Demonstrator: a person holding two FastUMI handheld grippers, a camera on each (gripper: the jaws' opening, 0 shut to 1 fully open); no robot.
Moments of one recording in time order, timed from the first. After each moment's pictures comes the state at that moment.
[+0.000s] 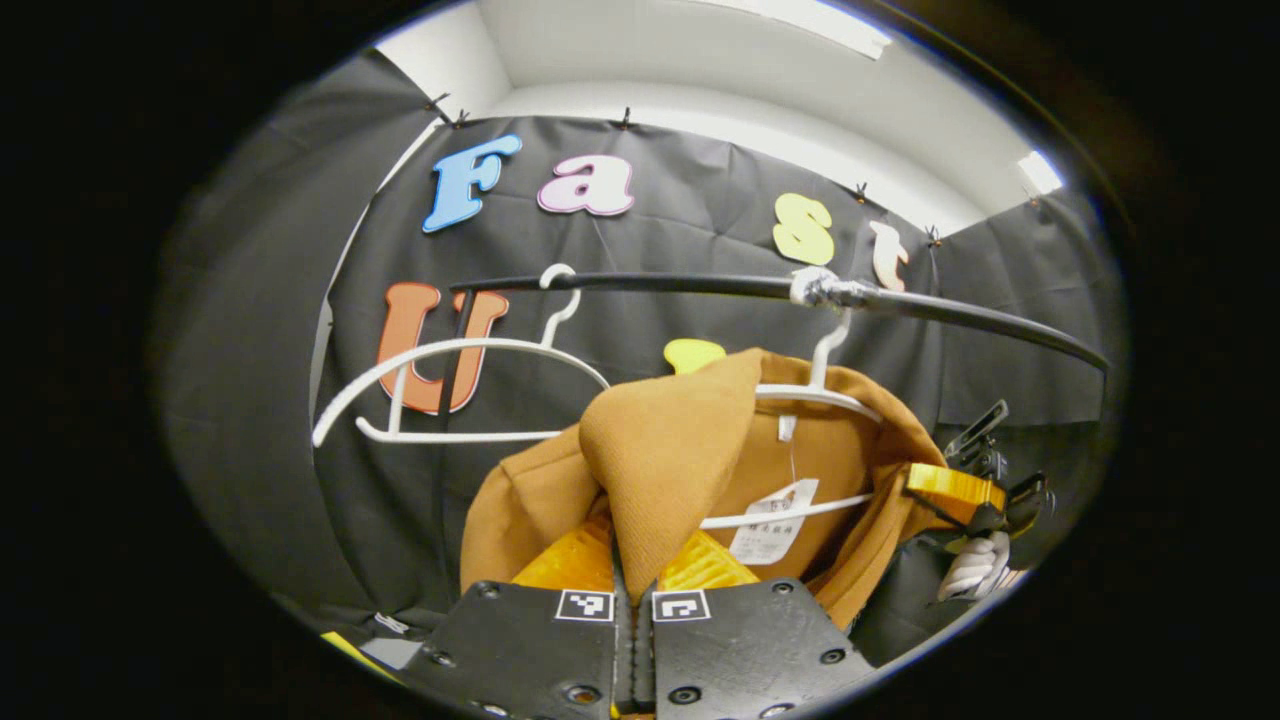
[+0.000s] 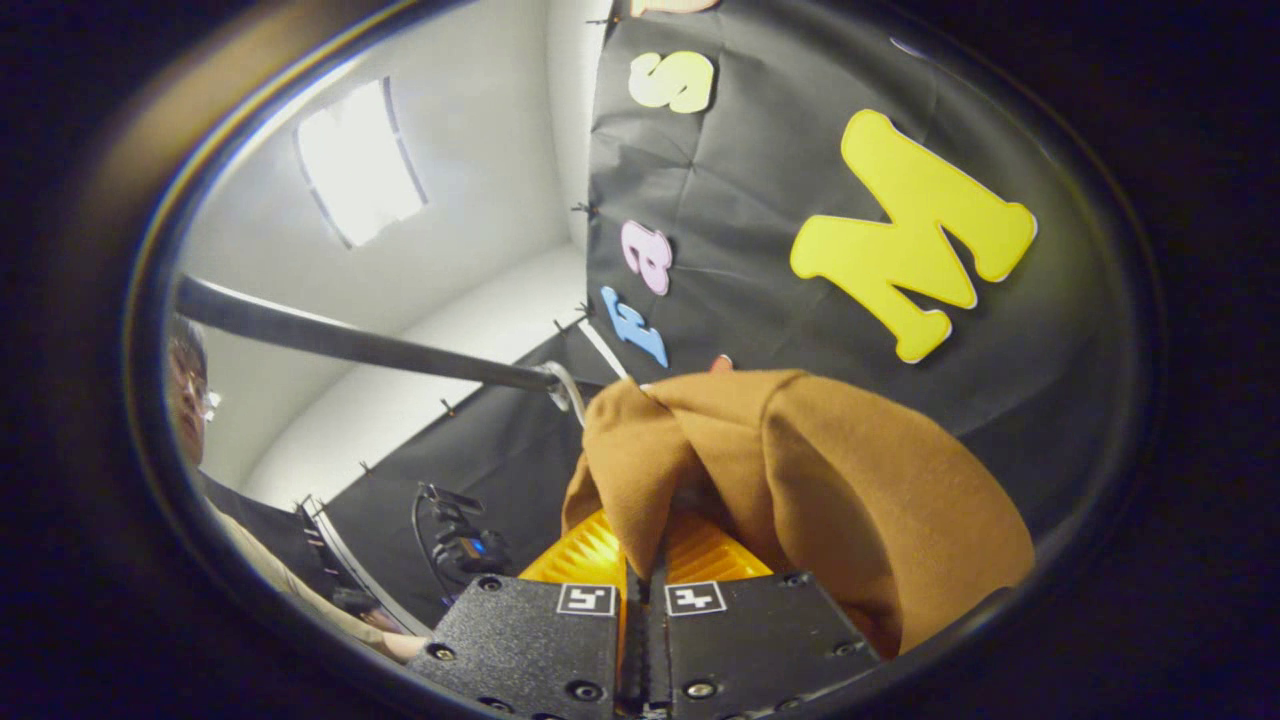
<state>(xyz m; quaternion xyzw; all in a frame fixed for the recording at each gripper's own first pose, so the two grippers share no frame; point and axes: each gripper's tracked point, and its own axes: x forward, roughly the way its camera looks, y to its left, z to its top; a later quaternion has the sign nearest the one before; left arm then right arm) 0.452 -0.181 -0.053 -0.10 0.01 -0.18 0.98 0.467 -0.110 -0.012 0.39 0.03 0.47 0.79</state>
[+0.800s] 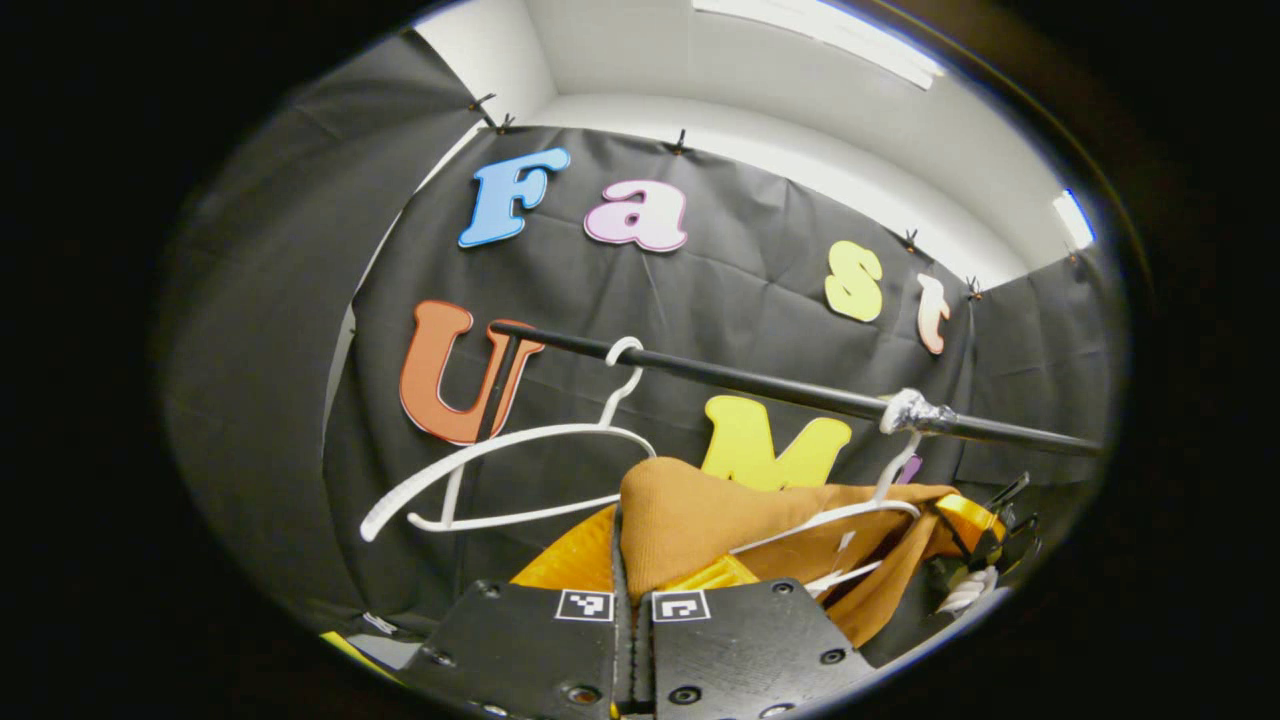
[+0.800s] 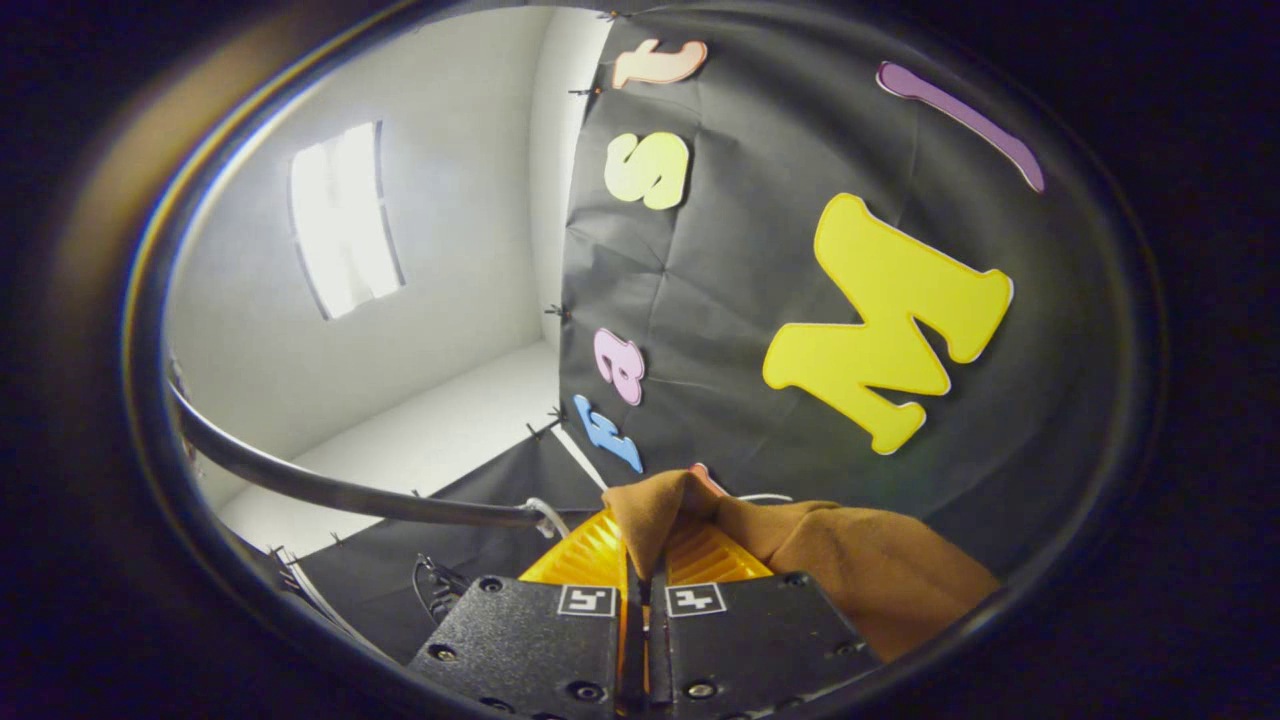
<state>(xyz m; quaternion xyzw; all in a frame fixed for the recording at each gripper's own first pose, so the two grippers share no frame) 0.494 -0.138 -0.003 -0.14 0.00 -0.15 0.98 0.516 -0.153 0.033 0.46 -0.08 0.36 0.81</state>
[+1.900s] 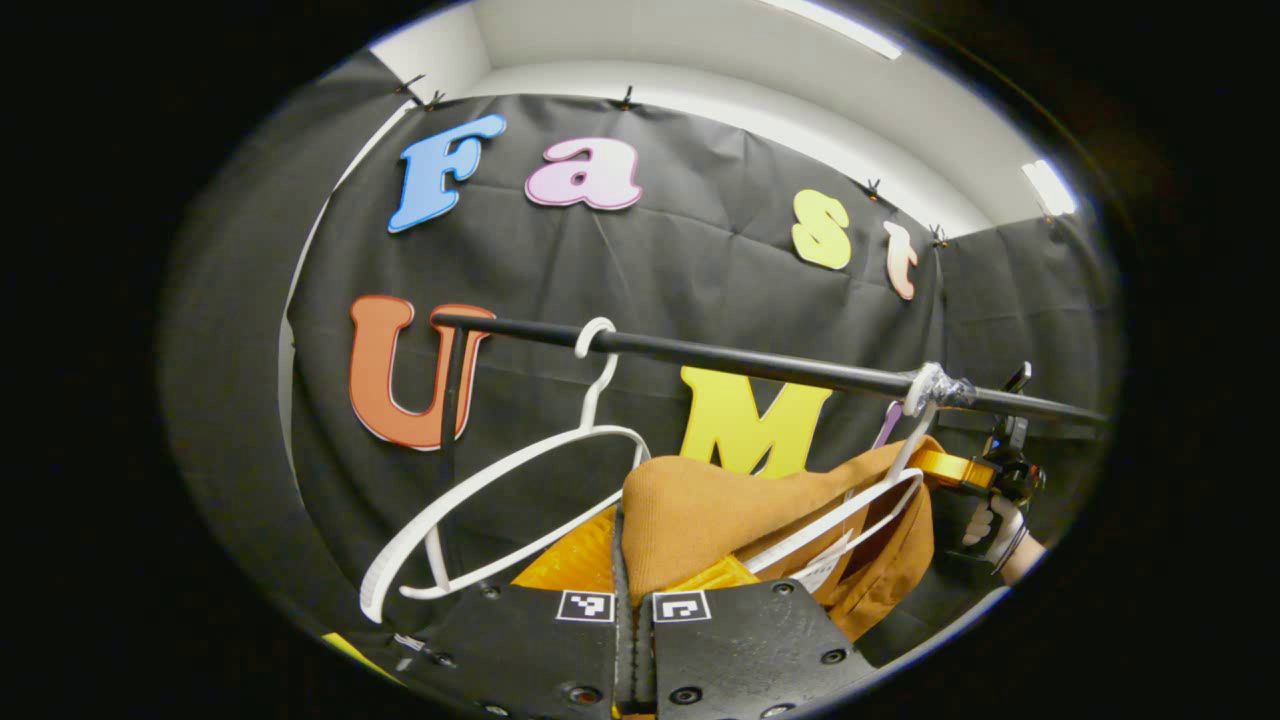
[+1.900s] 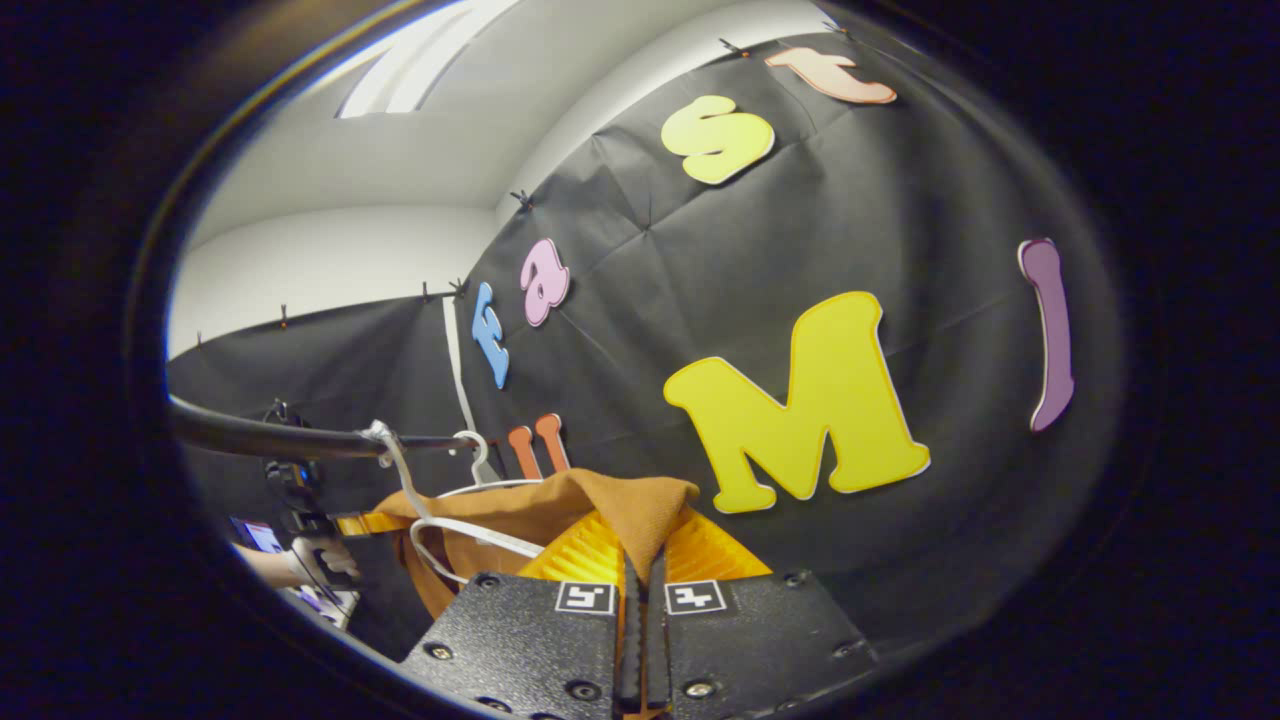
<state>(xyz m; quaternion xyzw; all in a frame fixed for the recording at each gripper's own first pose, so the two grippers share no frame) 0.539 -0.128 -0.007 -0.10 0.07 -0.22 0.97 0.580 -0.202 0.026 0.22 0.01 0.22 0.95</state>
